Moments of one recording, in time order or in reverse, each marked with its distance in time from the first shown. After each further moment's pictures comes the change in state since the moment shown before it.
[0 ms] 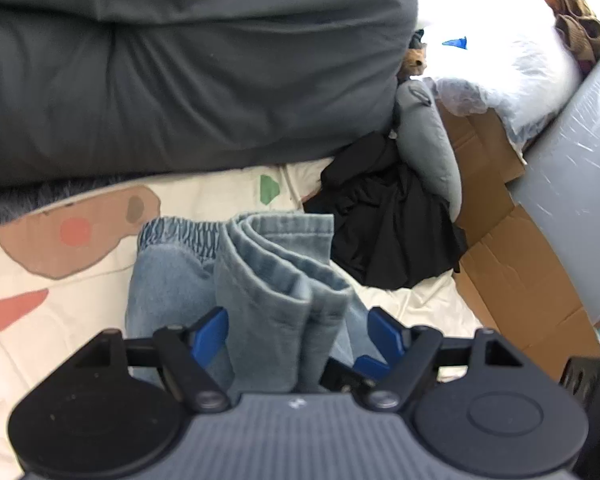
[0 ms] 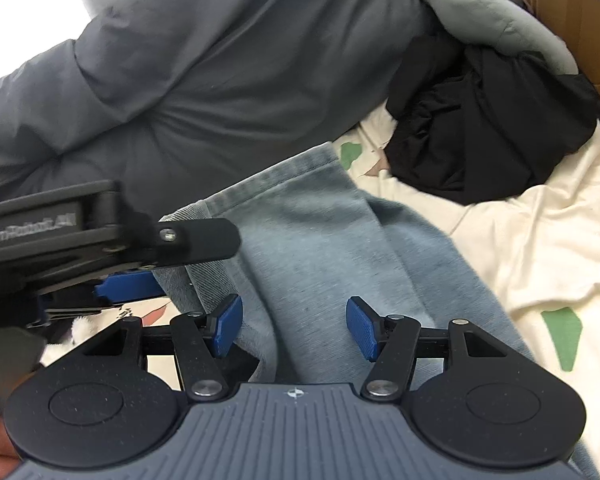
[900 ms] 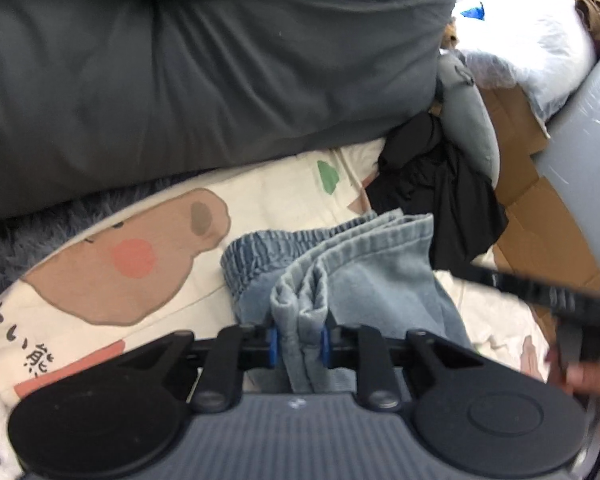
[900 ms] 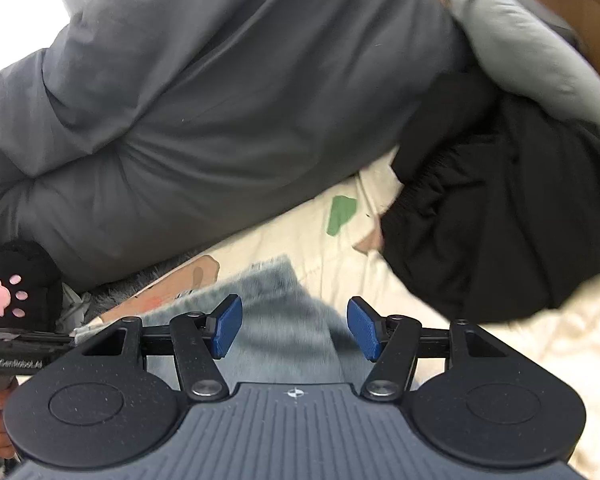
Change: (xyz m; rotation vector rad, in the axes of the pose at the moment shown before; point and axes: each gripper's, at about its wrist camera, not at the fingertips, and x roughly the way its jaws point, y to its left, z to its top) left arm 0.022 0.097 0.037 0.089 0.124 -0.038; right arm 0.065 -0.035 0.107 -0.134 0.064 0.025
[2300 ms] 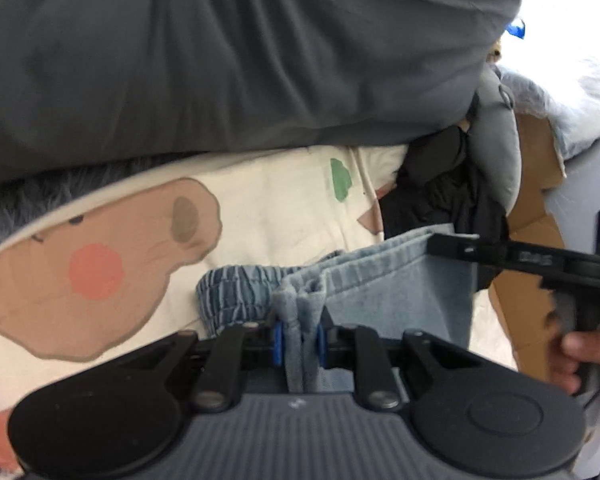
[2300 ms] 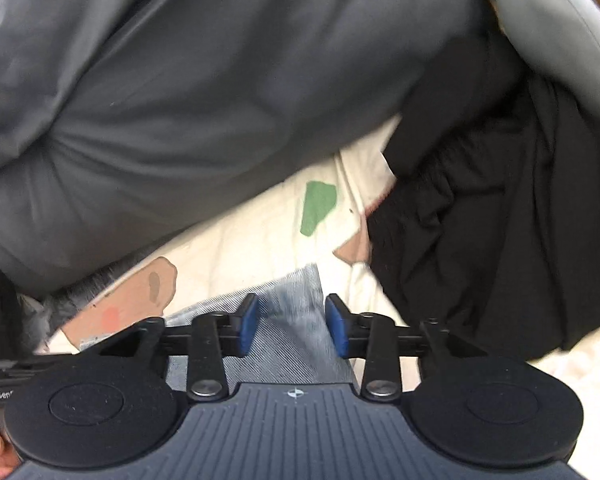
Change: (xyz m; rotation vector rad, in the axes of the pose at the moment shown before) left arm 0.055 0.026 0.027 -0.159 0.048 -0.094; right arm 0.051 -0.017 0.041 0.121 0.182 -0.075
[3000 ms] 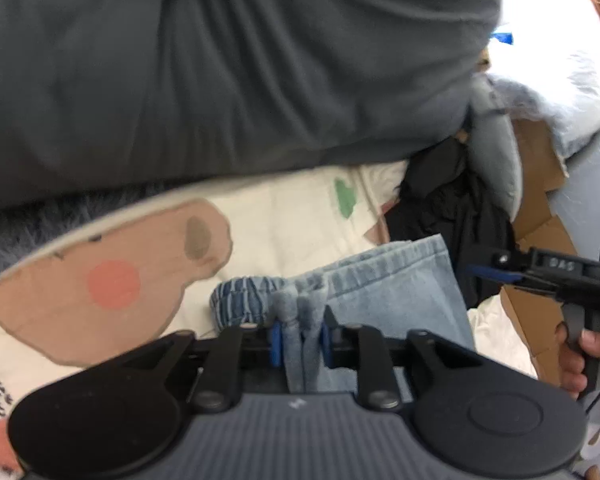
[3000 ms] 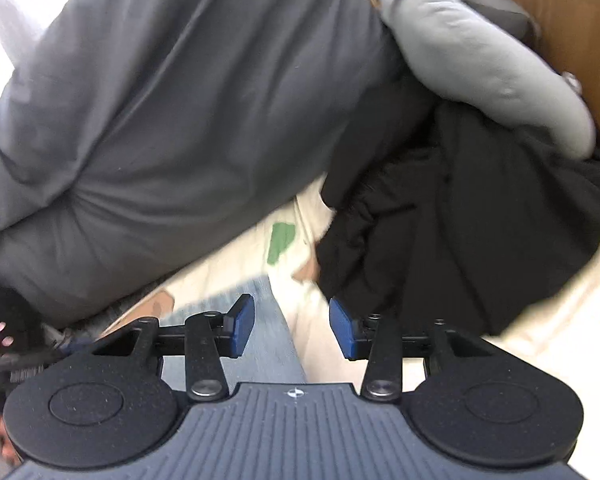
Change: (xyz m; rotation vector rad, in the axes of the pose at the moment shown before) left arm -0.025 -0.018 -0.007 0.109 -0.140 0.118; right arm -0.081 -0.045 -0.029 0.032 -0.168 0.029
